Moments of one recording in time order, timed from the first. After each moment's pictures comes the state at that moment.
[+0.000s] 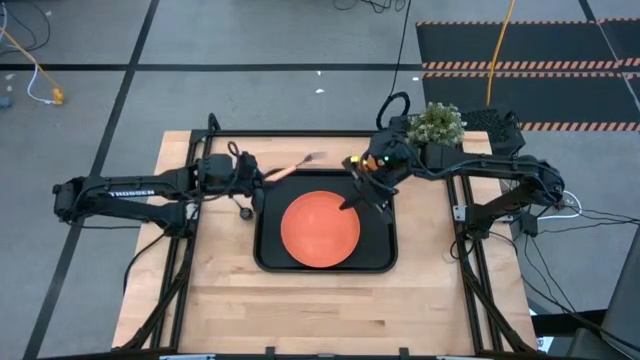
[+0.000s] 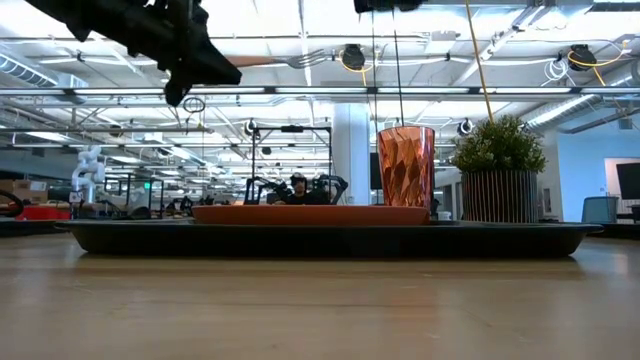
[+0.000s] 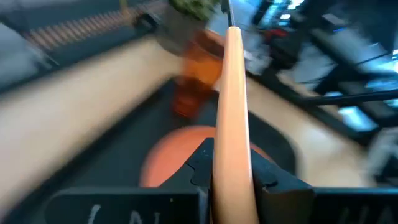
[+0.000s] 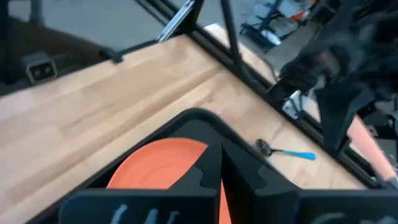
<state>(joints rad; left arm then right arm) 0.21 0.93 0.63 -0.05 0.01 -0.45 -0.18 1.39 1.26 -0.46 -0.58 -0.75</state>
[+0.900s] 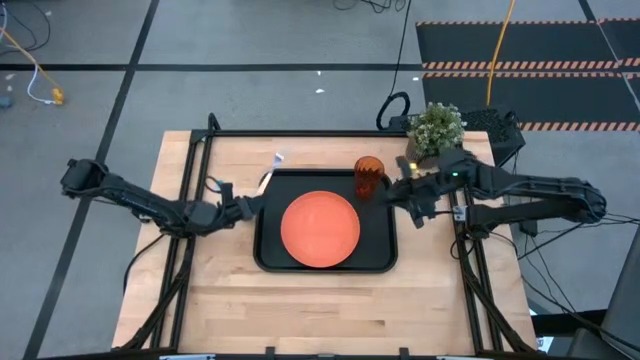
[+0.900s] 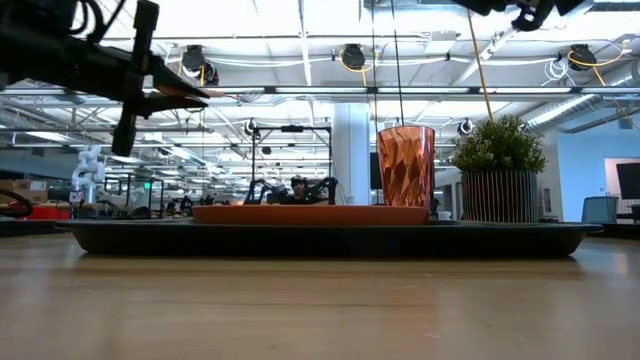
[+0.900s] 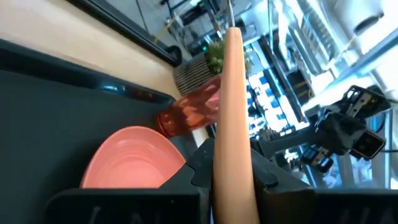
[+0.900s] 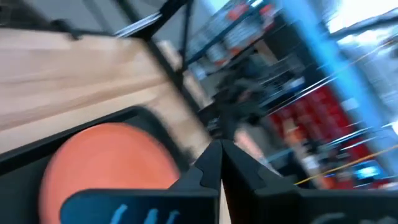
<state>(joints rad) -0.25 0.94 0.18 0.65 -0.73 -1.17 -0.17 0.86 0.74 -0.08 -0.44 -0.96</state>
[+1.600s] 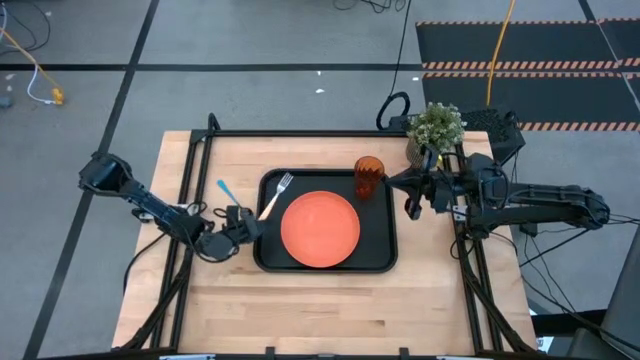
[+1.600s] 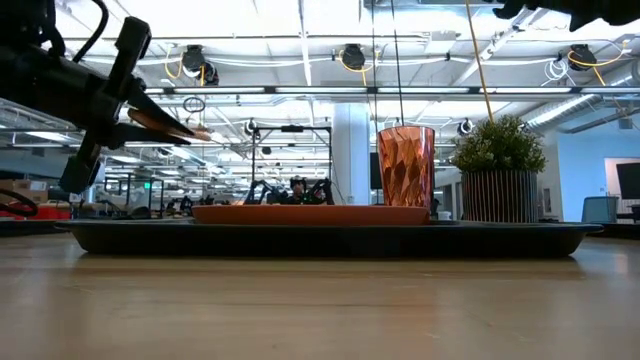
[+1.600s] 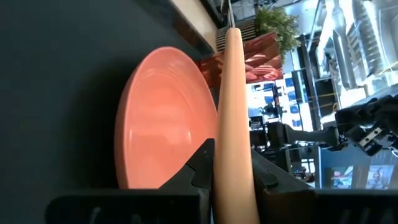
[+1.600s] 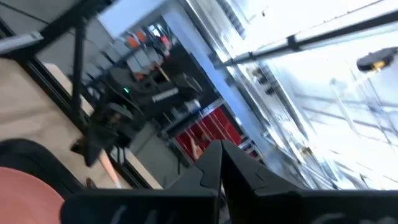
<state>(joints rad) -0.50 1.22 0.24 0.53 -0.92 -1.70 -0.18 0.72 0.52 0.44 -0.27 -0.88</state>
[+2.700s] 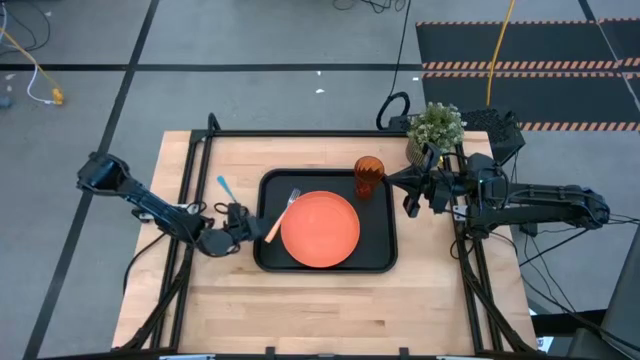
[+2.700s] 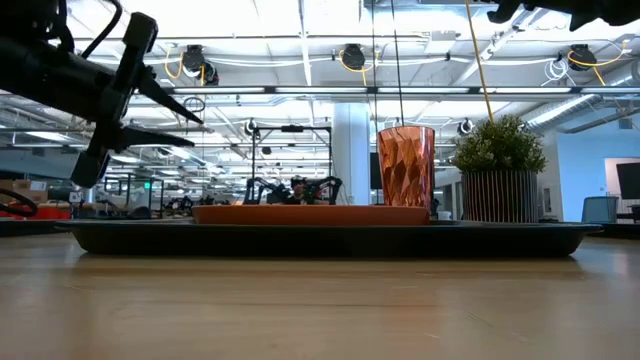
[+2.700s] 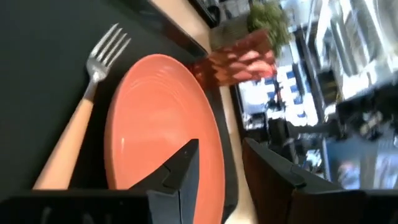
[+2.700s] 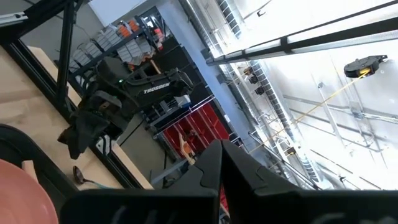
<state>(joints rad) -0.47 1.20 0.26 0.54 -0.89 -1.57 -0.18 0.73 0.52 0.45 -0.24 -0.96</state>
